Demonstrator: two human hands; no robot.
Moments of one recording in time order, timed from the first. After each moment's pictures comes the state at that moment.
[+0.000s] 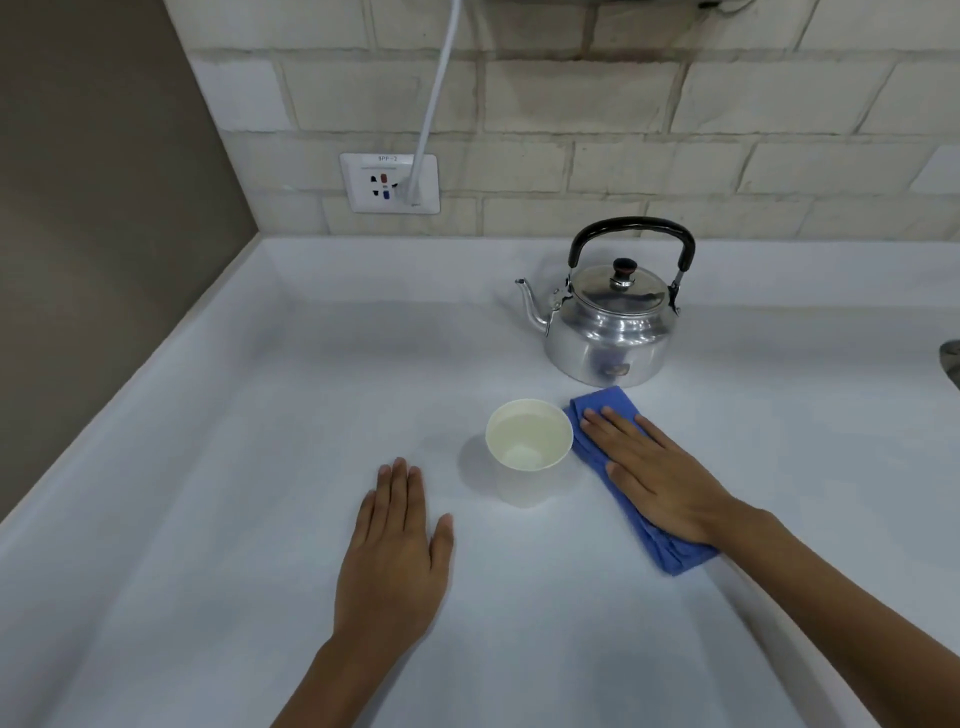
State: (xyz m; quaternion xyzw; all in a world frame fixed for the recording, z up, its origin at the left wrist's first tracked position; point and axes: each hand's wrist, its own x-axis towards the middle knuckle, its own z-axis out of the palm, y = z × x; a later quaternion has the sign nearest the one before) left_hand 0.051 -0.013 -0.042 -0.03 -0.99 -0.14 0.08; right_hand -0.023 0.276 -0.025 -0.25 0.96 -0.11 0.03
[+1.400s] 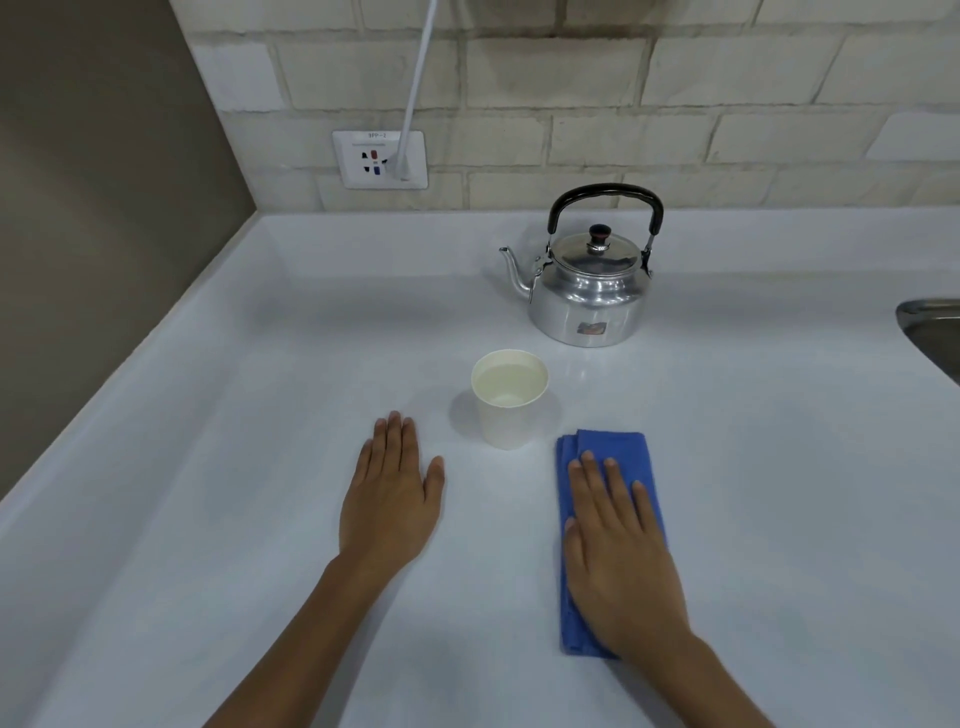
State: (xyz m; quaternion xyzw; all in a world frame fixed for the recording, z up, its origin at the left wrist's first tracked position) left_hand 0.050 -0.014 -0.047 -0.03 -0.99 -0.13 0.08; right_hand 0.125 0.194 -0.021 -0.02 1.00 -0.07 -0.06
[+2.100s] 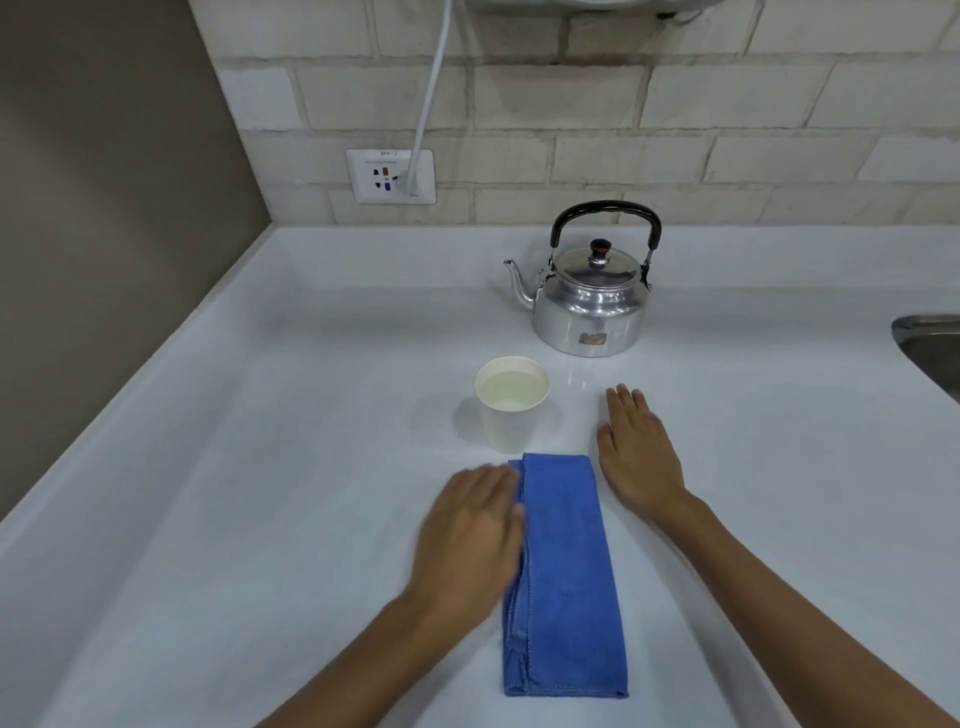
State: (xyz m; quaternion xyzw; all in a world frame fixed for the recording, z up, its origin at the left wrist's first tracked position) left_hand 0.104 0.042 -0.004 -0.20 -0.95 -0.21 0.13; right_hand 0.021 0.240 -0.025 0.02 0.98 -0.20 -0.03
